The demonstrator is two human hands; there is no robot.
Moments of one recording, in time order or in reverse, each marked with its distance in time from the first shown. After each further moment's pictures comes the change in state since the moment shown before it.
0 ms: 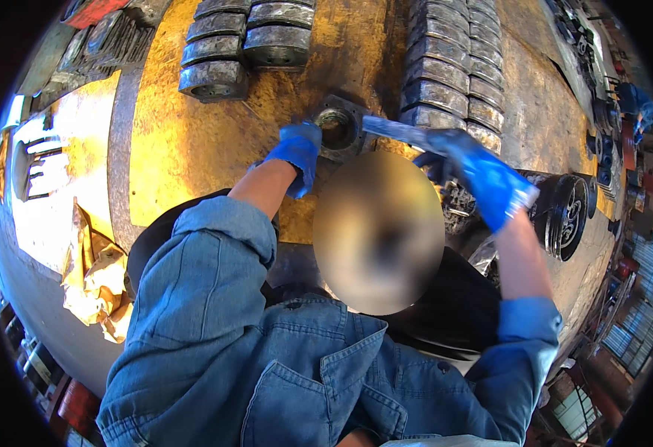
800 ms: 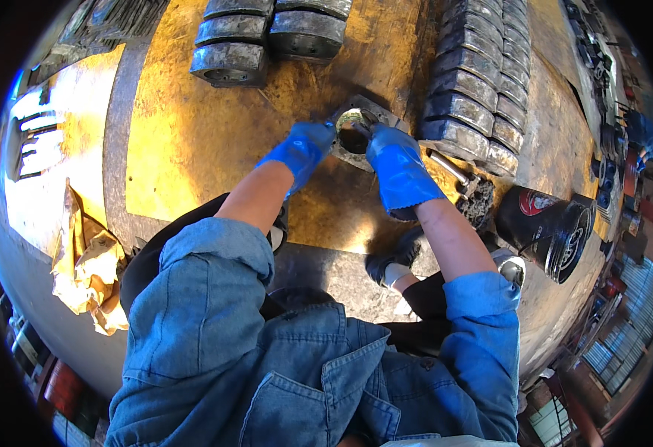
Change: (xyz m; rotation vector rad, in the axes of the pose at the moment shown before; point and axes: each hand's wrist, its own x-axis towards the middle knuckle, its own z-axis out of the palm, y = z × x) left_hand 0.011 -0.034 0.024 -0.119 0.144 0.187; right_hand 0.168 0.016 0.125 -1.042 0.370 0.126
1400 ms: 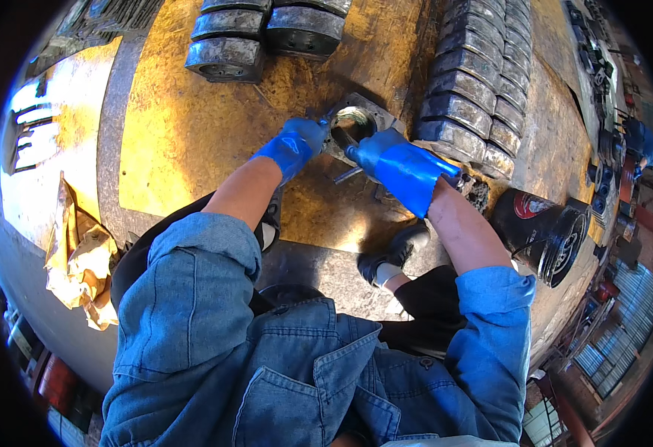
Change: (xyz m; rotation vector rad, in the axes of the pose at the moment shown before) left_hand -0.011 0.003 -0.029 0.069 -0.193 -0.013; right_hand 0.001 0.002 -0.005 -0.490 -0.280 -0.554
